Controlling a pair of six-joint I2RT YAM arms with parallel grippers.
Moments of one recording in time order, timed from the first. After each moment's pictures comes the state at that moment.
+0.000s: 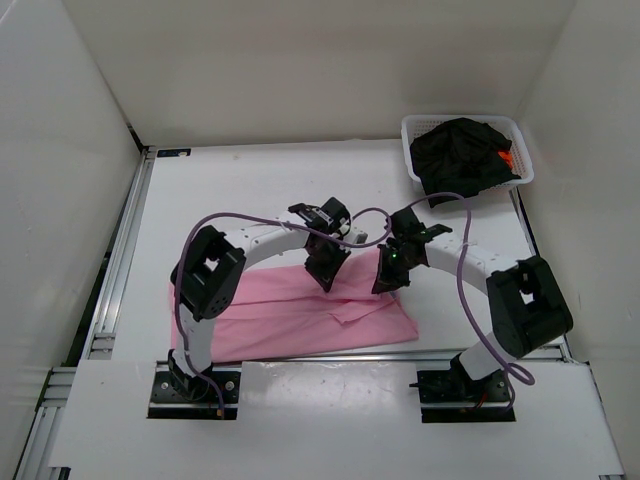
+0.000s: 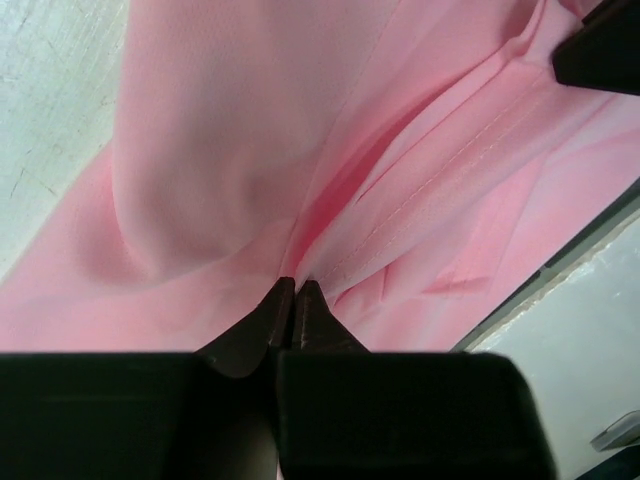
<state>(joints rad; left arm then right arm) -0.79 1.99 1.47 -0.82 0.30 -0.01 0.49 1.55 0.89 -0.60 -0.31 0.57</state>
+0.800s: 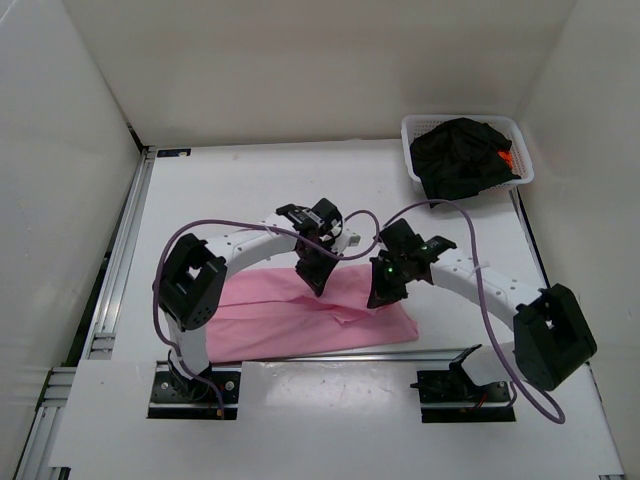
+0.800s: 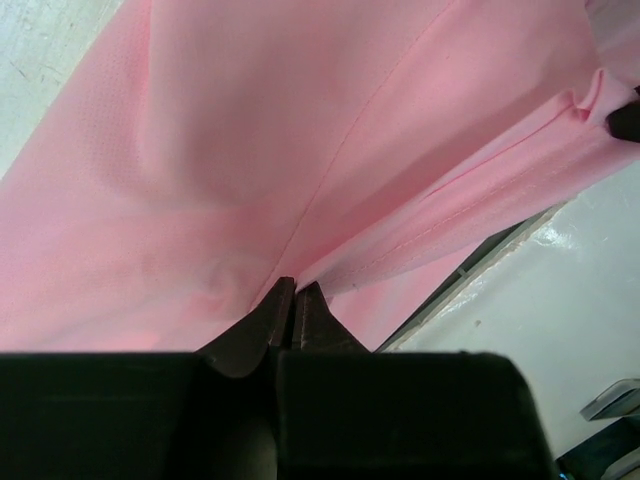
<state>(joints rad) -0.79 1.86 1.40 -0.89 0.30 -0.01 0.64 1.34 0.85 -0.70 -0.31 0.57</state>
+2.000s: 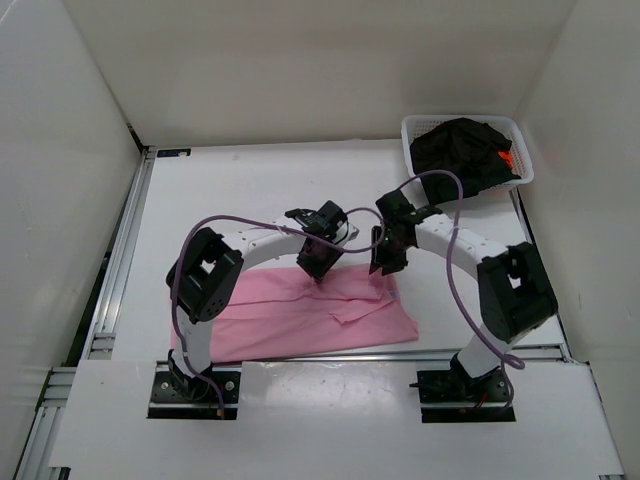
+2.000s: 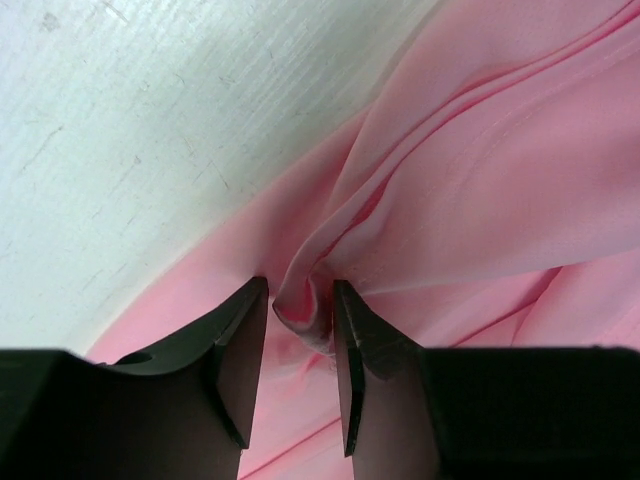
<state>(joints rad) -0.79 1.95 1.39 -0.71 0.02 -0.01 0.52 1.67 1.10 -0.69 -0.12 0.52</state>
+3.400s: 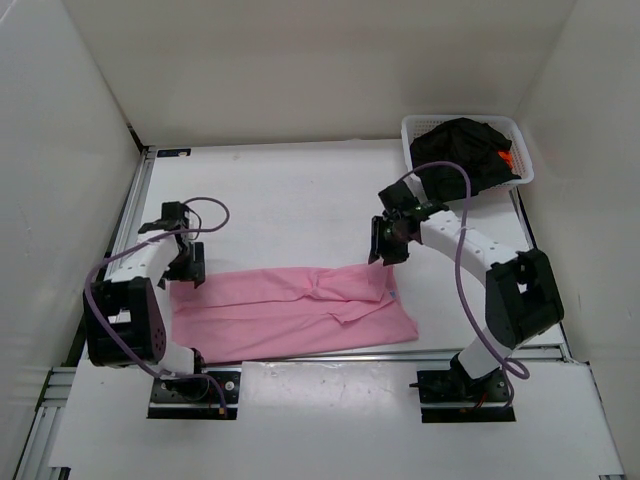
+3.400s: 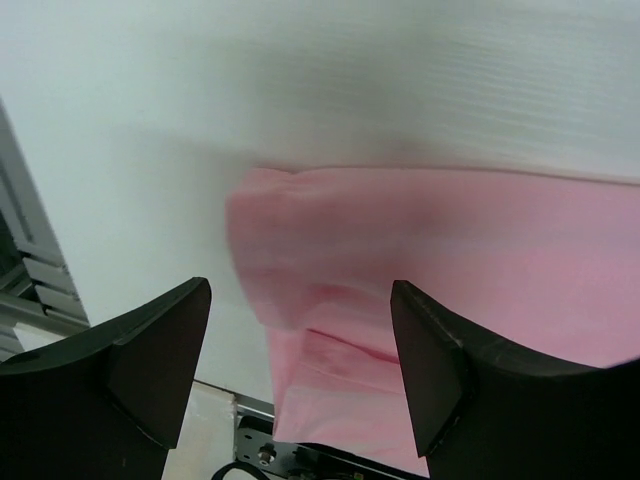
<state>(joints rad) 0.06 1.47 0.89 -0.78 -0.26 0.00 0.52 1.62 1.12 -0.69 -0.10 0.52</state>
